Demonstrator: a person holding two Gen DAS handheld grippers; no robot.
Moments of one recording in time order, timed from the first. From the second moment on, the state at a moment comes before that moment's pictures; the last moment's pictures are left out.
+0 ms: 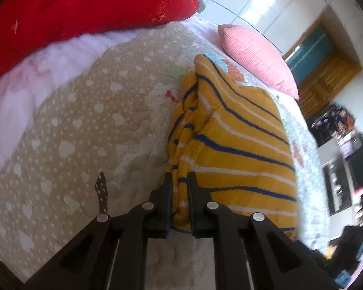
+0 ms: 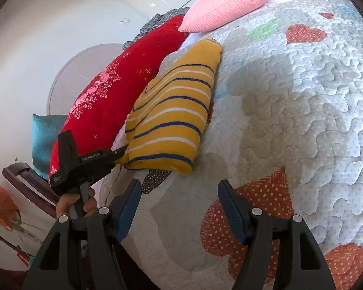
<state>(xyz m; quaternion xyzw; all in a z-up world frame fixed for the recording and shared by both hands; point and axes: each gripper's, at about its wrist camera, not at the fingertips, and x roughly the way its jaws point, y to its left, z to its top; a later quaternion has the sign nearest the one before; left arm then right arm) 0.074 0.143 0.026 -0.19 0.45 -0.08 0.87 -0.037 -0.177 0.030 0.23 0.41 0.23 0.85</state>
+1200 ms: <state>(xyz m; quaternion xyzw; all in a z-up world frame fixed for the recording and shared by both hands) 0.178 0.064 0.015 -0.27 0.49 -0.28 0.78 0.111 -0.214 0.056 0.32 0.36 0.26 0.84</state>
